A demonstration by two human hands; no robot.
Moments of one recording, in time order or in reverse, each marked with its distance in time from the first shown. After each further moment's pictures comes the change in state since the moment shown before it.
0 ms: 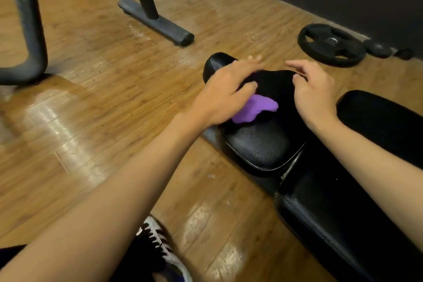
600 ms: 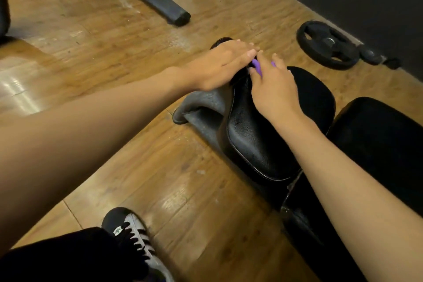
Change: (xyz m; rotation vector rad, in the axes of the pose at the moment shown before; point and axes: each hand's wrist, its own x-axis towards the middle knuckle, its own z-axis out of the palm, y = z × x) left_hand 0.043 -0.089 -0.008 0.068 -0.208 0.101; right_hand -0.003 -0.062 0.071 -0.456 -0.309 0.070
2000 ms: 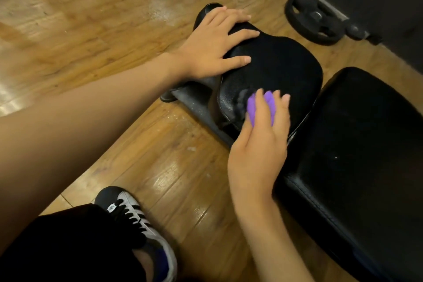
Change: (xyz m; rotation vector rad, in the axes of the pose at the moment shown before) left_hand -0.007 -0.009 0.029 0.421 0.160 0.155; right_hand -0.157 -0.017 0.045 0.203 0.433 0.193
